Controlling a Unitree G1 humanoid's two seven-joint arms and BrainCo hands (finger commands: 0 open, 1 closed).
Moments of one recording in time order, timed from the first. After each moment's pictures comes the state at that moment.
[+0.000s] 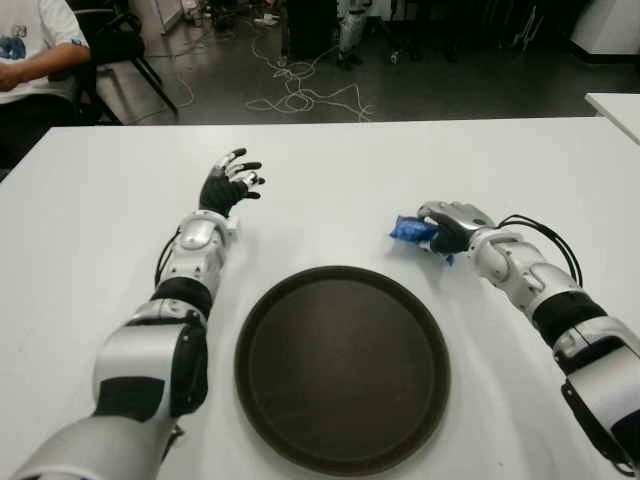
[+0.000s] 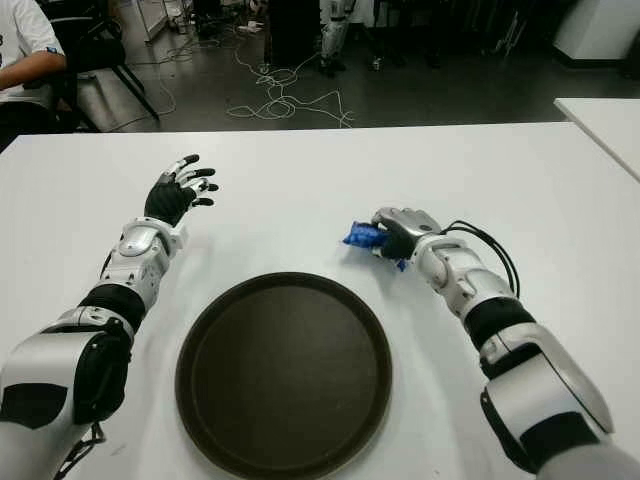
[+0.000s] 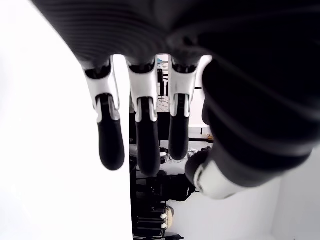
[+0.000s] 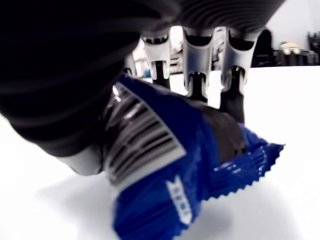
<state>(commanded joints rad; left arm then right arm) -0.88 0.08 0.20 1.26 -0.05 -0.28 -0.09 -0.73 -0.37 0.48 0.99 -0.67 -0.19 -0.10</state>
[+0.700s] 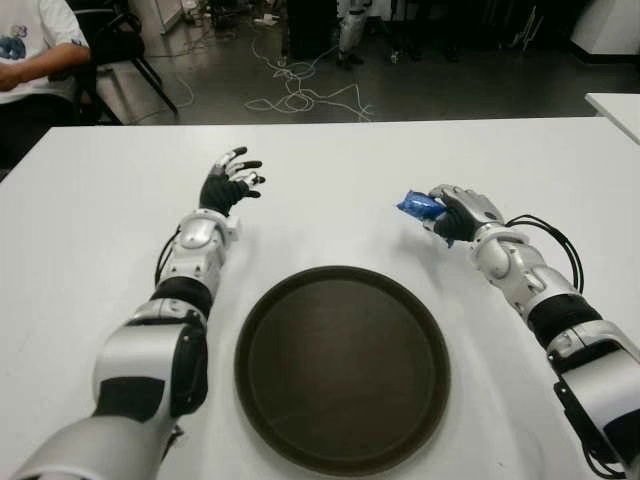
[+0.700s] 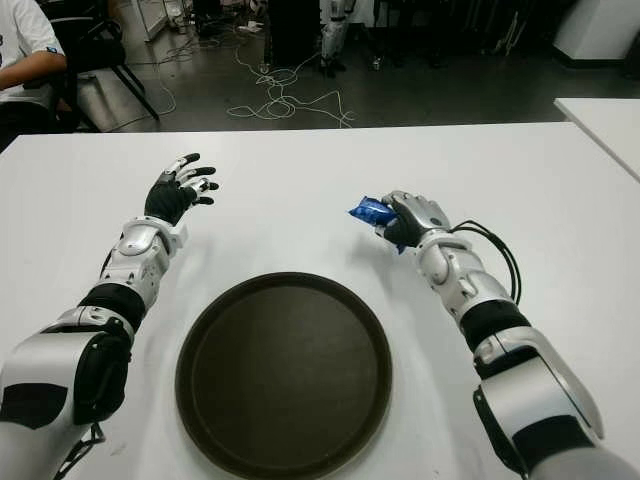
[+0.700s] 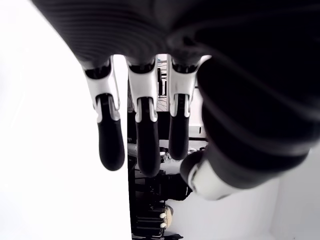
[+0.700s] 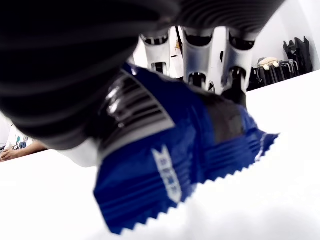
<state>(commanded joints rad) -0.88 0.08 0.21 1.26 -0.05 -0.29 -0.10 -0.71 -0.35 0.41 1.00 -0.60 -0.19 -0.16</state>
